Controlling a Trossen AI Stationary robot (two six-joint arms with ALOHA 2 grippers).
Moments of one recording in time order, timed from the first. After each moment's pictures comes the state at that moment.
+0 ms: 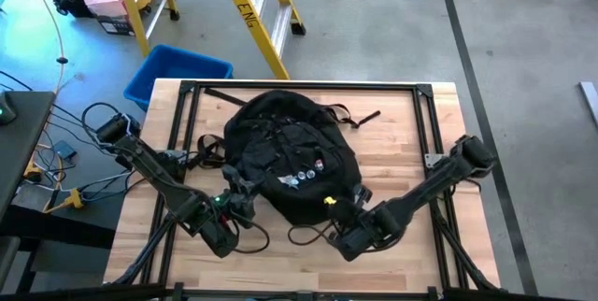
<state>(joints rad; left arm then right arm) -0.74 1.51 1.14 -0.81 -1.21 -0.26 0.64 1.79 1.47 -0.95 0.52 1.01</state>
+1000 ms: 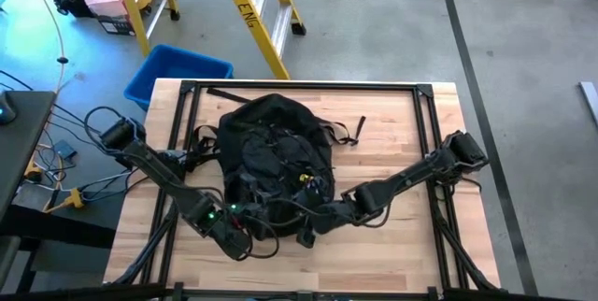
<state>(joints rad) -0.69 1.60 1.14 -0.40 -1.06 0.00 0.43 1.86 1.47 -0.30 0.44 0.56</state>
